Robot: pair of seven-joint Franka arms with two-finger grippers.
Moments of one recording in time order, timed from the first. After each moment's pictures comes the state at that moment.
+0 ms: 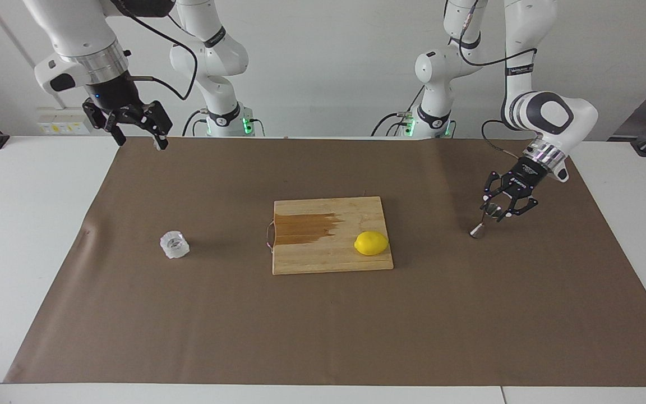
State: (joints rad) left arm 0.29 -0.08 -0.08 -2.41 -1.28 2.28 -1.09; right arm -0.01 -0.05 -0.01 -1.57 0.02 1.57 0.15
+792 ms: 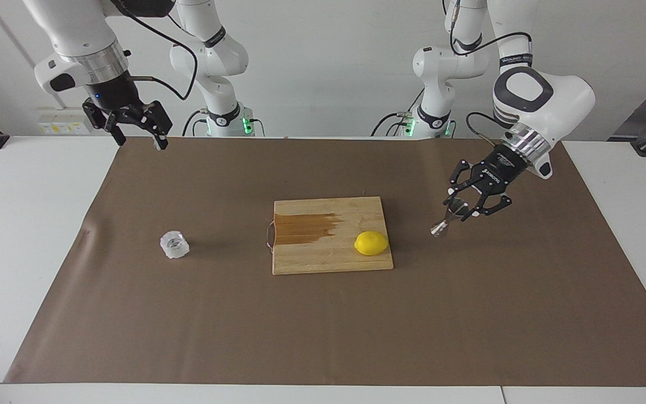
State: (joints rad) left arm -0.06 -0.08 -0.10 -2.13 -1.11 2.38 -1.66; right arm -0.01 -0.05 -0.01 -1.57 0.02 1.57 0.15
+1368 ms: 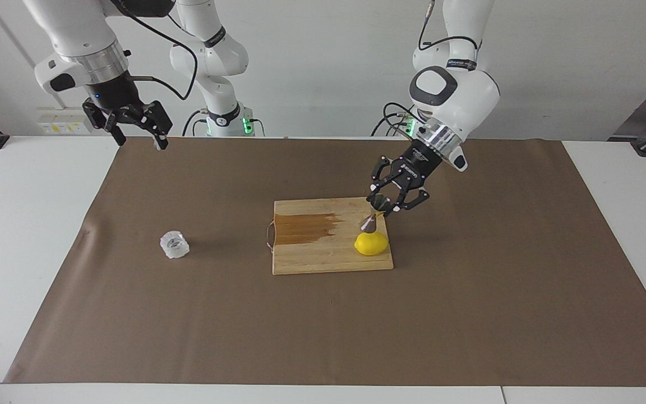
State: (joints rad) left arm -0.44 -0.01 -0.11 -2.12 -1.21 2.76 -1.87; right arm -0.01 -0.05 -0.01 -1.57 0.02 1.57 0.15
